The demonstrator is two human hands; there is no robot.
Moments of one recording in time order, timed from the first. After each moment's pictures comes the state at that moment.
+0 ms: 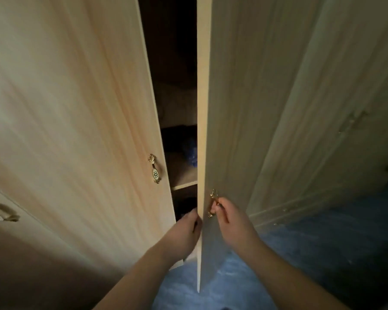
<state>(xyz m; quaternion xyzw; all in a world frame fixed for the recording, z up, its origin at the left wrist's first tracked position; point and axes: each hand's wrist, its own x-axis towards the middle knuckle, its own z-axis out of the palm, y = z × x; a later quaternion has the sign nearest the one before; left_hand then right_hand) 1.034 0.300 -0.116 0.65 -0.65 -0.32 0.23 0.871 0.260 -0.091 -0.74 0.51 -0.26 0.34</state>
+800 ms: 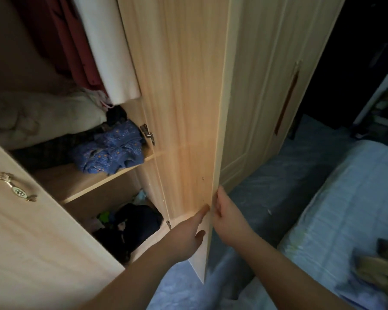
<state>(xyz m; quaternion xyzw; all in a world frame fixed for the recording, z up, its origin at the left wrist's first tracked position) 0.742 0.312 -0.131 0.49 -0.80 -0.34 0.08 0.581 0.329 -0.082 -0.59 0.62 -0.33 0.39</state>
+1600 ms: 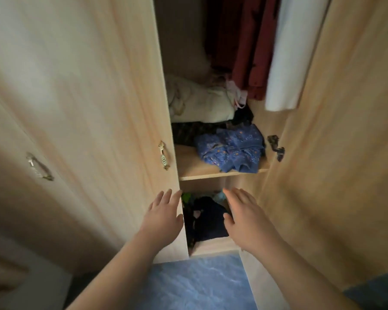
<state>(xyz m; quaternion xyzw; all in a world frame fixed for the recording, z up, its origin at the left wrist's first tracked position) 1.020 0.341 -0.093 0.81 -0.57 -0.11 0.09 0.804 0.256 -0.070 -0.89 0.43 -0.11 0.13</state>
